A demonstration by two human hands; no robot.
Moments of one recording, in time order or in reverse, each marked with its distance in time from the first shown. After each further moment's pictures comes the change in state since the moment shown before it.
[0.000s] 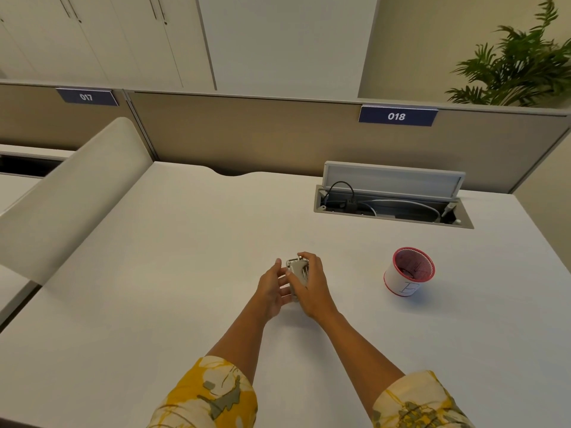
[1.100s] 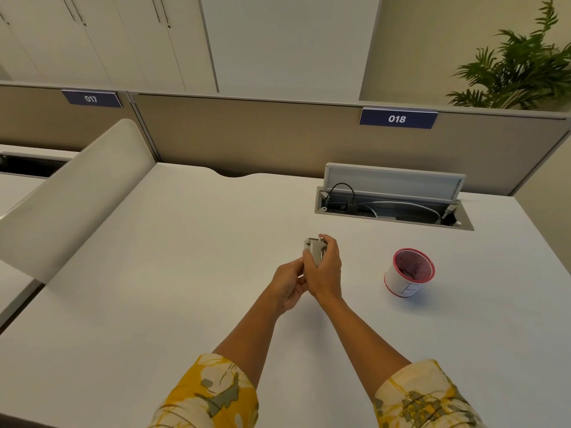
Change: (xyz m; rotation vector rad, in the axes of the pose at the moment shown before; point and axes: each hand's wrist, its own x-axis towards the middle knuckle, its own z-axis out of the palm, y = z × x) left_hand -0.022 0.008 0.035 -0.010 -0.204 0.139; right_hand 0.024 -0.022 -0.010 -0.043 0.344 0.002
